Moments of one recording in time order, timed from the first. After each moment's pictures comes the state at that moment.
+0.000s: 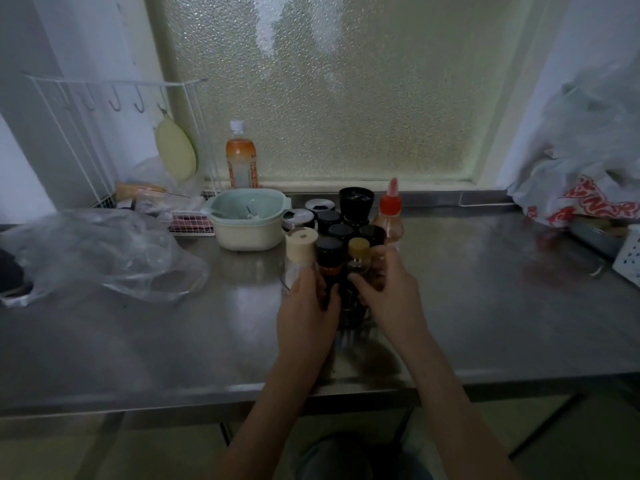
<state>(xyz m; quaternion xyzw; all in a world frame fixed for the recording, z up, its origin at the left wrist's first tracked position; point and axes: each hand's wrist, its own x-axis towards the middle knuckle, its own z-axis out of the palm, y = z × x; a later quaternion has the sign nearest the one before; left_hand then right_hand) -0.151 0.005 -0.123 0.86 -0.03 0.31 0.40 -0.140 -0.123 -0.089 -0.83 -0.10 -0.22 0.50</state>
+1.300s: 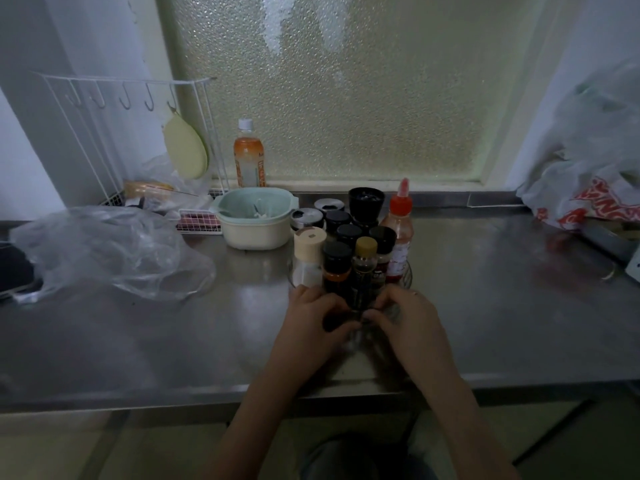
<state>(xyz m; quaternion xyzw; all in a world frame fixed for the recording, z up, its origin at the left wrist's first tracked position) -0.155 0.030 -0.127 0.90 -0.18 0.21 0.34 -0.160 -0.142 -0.114 -0.92 -0.09 -0.21 0.32</state>
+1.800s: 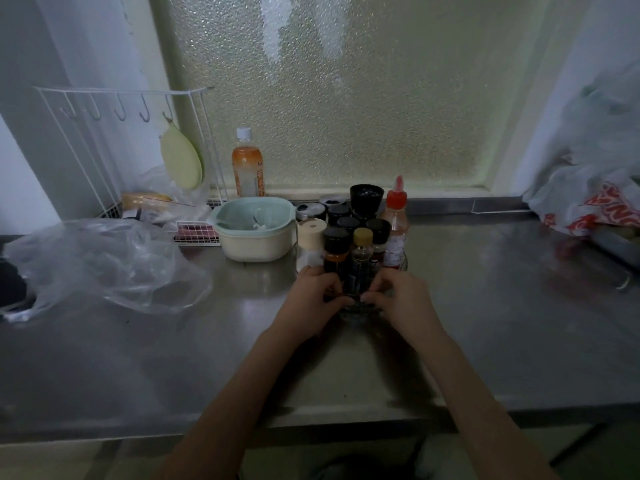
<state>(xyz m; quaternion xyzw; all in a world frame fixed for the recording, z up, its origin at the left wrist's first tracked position) -0.083 0.034 -0.116 0.91 -0.20 0.18 0.33 -0.090 -0.142 -0.106 -0.90 -0.10 -0.16 0.38</state>
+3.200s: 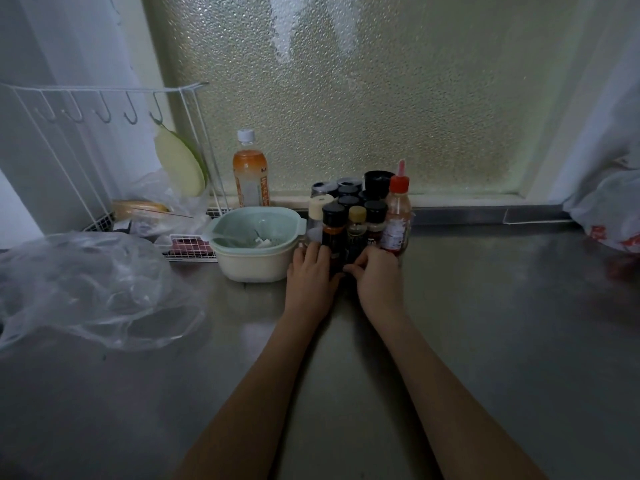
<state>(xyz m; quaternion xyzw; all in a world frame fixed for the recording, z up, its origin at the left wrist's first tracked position) 0.017 0.035 -0.129 0.95 -0.07 0.25 0.19 0.023 -0.083 -0.113 -0.89 -0.02 -0.23 0.39</state>
